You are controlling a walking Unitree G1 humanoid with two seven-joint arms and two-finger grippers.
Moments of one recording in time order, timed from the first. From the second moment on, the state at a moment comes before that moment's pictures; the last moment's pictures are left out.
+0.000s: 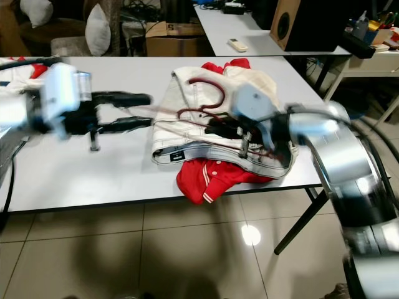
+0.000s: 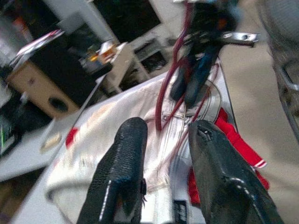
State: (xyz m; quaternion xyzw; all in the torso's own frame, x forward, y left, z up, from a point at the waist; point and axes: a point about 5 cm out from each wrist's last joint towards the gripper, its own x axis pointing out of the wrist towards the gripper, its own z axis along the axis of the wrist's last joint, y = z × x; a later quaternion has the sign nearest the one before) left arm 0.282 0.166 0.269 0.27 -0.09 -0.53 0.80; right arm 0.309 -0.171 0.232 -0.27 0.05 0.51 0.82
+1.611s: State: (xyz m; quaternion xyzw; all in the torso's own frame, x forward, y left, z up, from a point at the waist) left arm 0.286 0.160 0.168 0.08 0.02 -0.15 0.99; right arm 0.263 -0.162 0.151 0.07 0.05 0.06 0.99
